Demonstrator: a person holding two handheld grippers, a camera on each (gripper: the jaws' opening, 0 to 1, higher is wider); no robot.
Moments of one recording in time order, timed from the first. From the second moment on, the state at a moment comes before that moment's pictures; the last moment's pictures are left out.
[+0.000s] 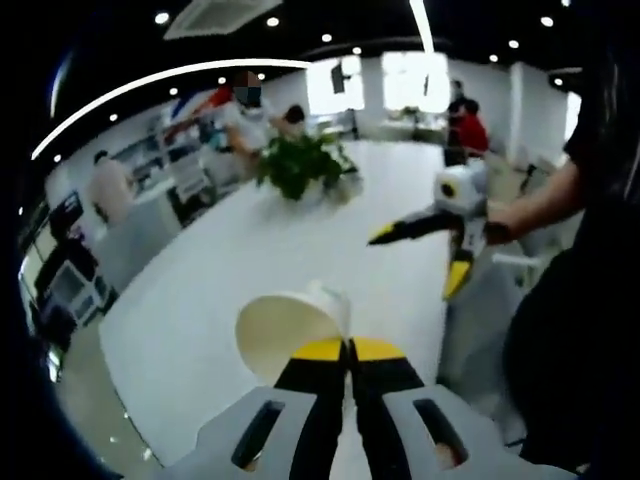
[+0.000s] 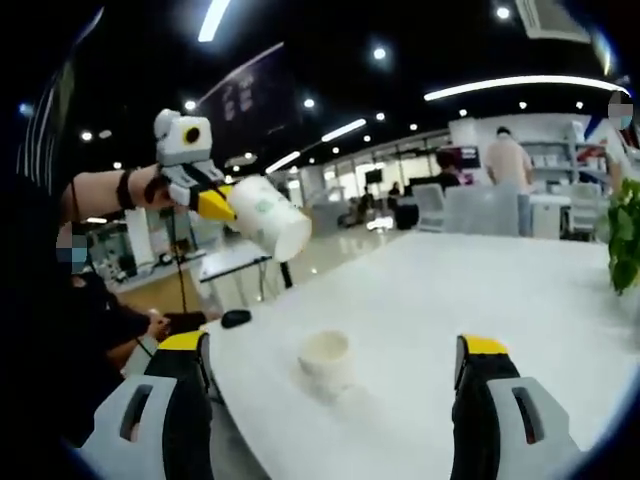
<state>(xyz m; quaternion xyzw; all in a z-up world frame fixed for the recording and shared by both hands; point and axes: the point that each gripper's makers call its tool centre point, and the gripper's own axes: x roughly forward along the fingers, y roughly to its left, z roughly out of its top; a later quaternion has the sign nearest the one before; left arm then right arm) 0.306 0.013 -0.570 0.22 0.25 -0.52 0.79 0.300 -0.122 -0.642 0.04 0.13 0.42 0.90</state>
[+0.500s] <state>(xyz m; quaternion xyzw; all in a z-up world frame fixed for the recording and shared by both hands) 0.312 0.009 -0.622 0.30 0.31 -0.53 0.73 0.304 -0.121 -0.654 0.03 0.15 0.42 0.90</state>
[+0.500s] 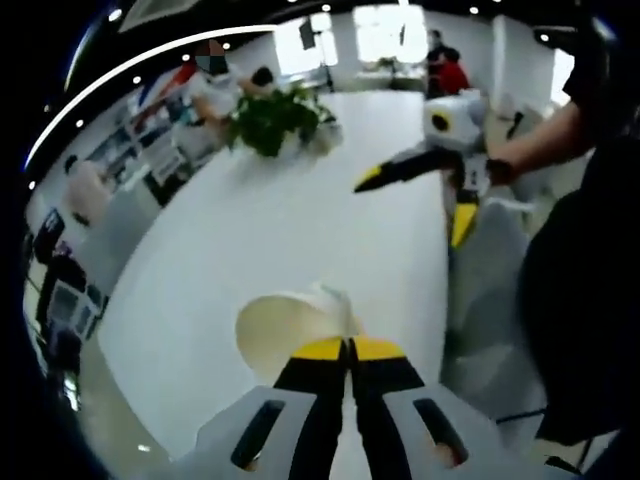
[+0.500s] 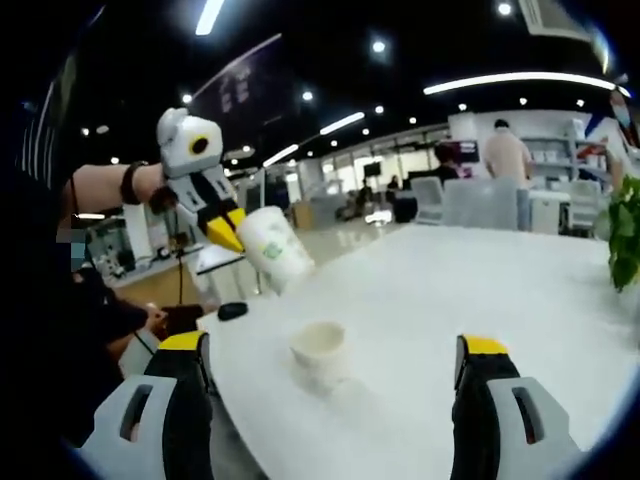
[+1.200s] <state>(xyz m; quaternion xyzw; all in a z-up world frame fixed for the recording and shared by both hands) 0.317 0.004 -0.671 0.40 0.33 -0.56 0.65 0.303 -0.125 -0.670 0.04 0.16 0.41 0.90</state>
